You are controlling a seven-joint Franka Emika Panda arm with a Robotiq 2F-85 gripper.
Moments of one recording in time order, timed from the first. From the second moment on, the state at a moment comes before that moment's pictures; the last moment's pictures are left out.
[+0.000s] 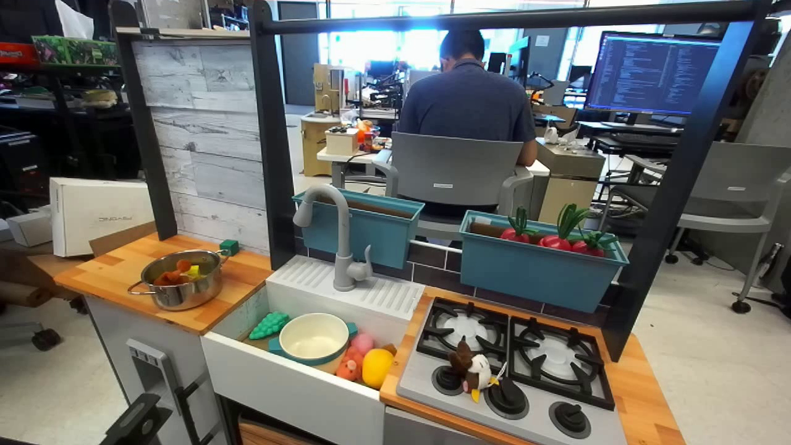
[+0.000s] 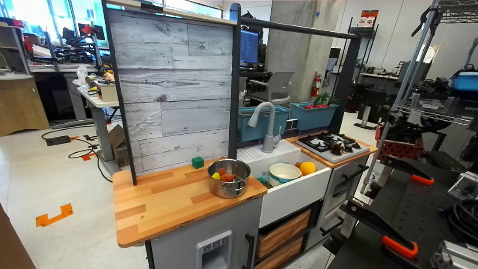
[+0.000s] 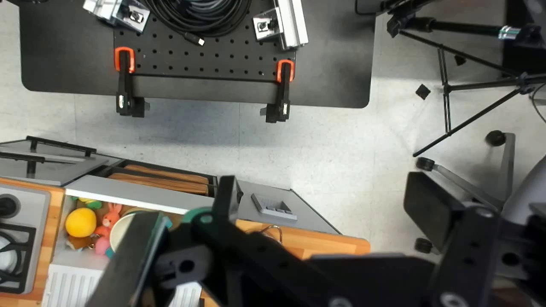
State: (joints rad) arm 0.09 -0.32 -0.01 -2.14 0.14 1.59 -0.06
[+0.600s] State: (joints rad) arm 0.08 -0.06 -0.01 -2.20 0.14 2.03 -0.09
